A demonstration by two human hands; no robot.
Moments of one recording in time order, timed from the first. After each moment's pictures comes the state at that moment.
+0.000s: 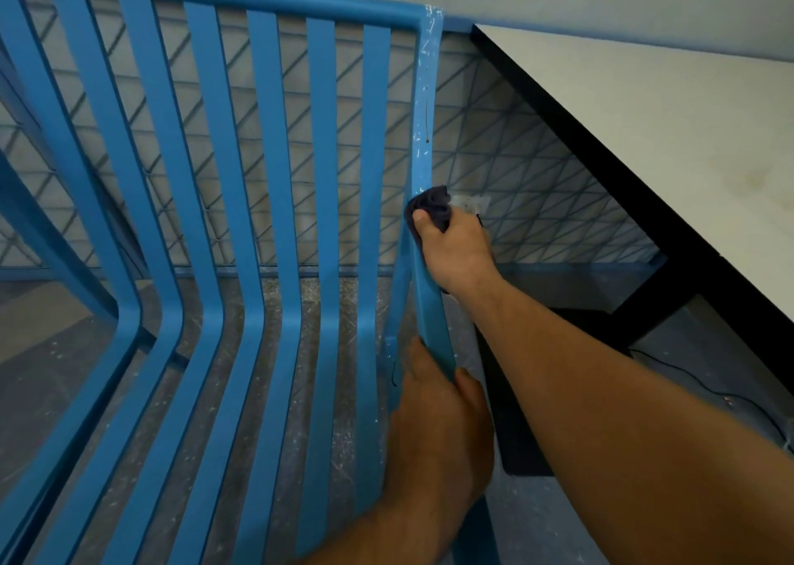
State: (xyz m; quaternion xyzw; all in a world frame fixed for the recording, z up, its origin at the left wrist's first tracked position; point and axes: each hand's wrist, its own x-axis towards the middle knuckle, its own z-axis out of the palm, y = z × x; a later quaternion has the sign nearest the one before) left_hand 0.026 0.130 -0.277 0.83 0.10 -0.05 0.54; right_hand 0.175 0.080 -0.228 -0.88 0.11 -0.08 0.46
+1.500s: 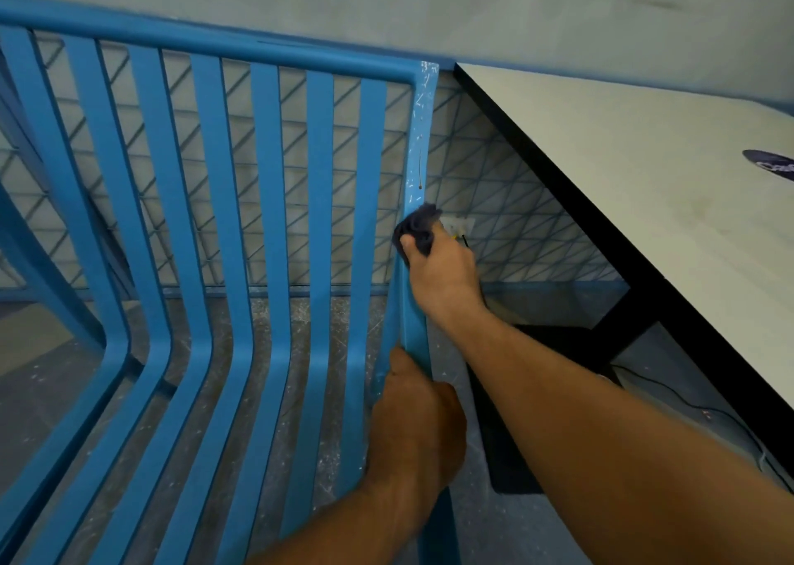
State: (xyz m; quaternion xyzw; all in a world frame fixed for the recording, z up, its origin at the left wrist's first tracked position) left_hand 0.034 0.138 -0.251 0.79 0.15 -0.12 0.58; right_hand 0.161 0.084 -0.215 -0.92 0.09 -0.10 0.36
